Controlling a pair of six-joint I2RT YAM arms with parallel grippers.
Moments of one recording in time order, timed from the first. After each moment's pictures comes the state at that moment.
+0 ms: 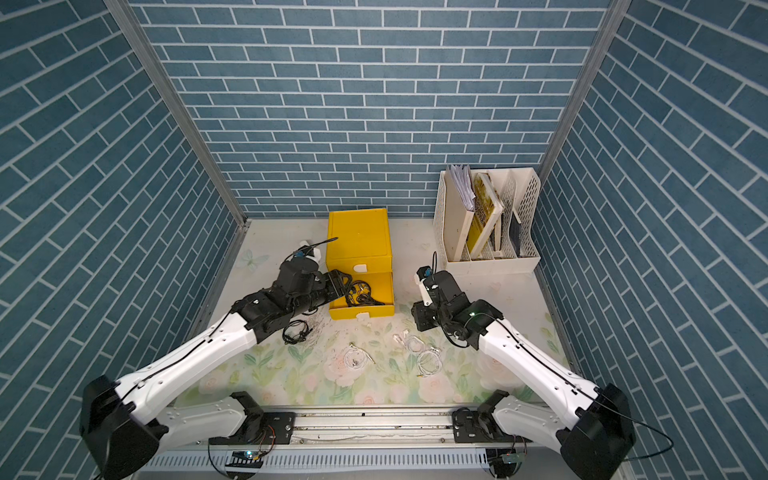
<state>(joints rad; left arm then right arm) -0.68 1.12 0.97 -0.41 -0.08 -0.91 0.70 1.10 0.89 -0.64 -0.04 0.31</state>
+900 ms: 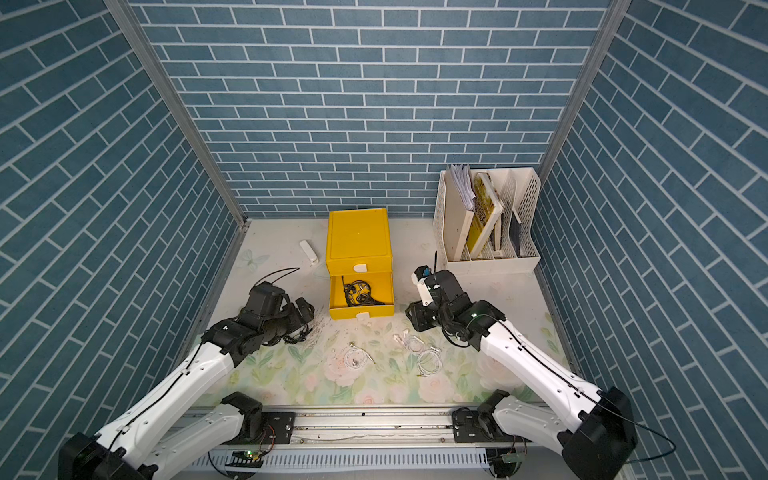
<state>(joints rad) -0.38 0.94 0.65 -0.61 -0.05 -0.87 0.70 1.09 0.89 -0.63 -0.12 0.32</state>
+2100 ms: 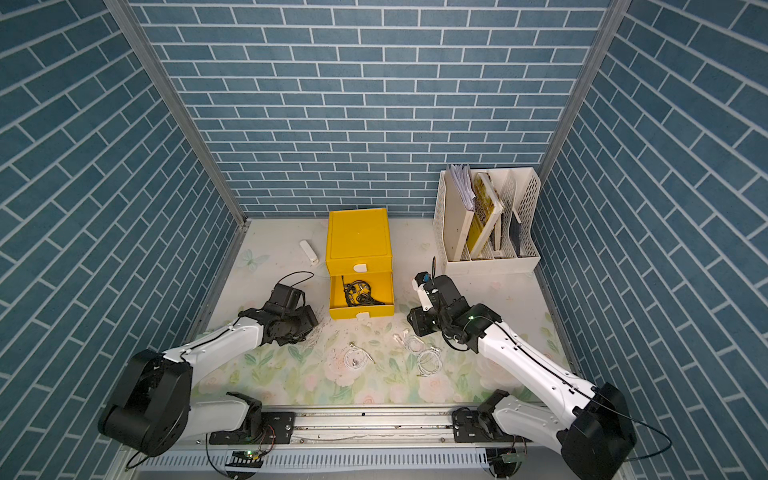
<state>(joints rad) -0.33 1.32 0.59 -0.39 -0.06 -0.81 0.70 1.10 0.82 -0.60 -0.12 0.32</state>
